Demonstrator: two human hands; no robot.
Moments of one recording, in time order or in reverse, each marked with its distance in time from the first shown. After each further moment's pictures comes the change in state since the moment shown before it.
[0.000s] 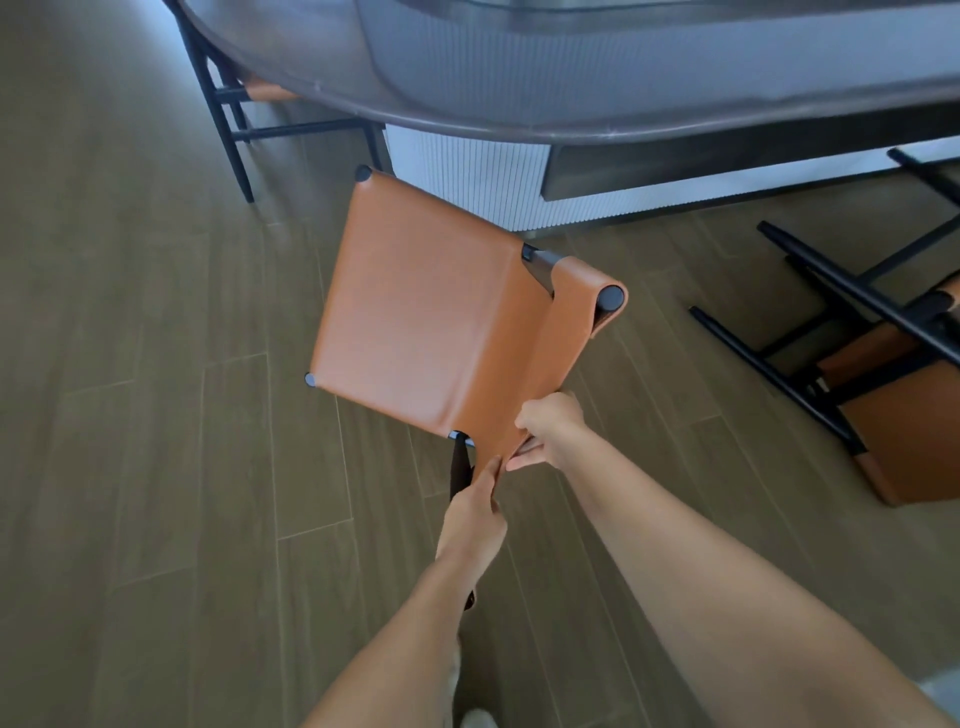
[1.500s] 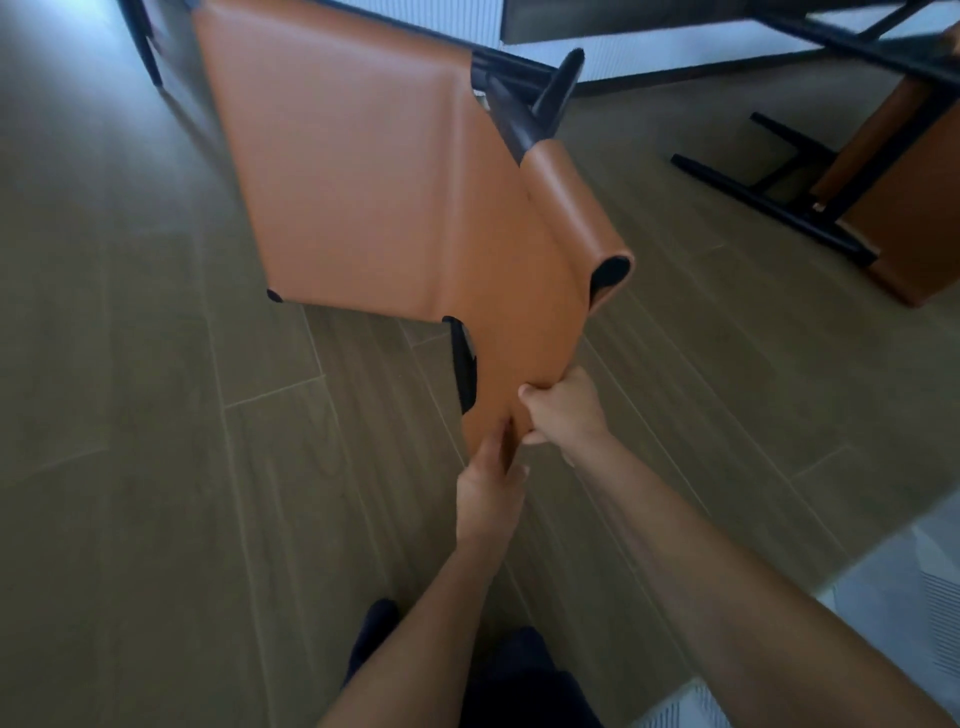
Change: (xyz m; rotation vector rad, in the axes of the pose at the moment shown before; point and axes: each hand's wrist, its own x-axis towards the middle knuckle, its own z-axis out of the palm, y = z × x) left_hand -0.085 -0.406 0.245 -0.165 0.098 0.259; right_hand 0.105 0.488 0.100 -0.105 0.236 -0.416
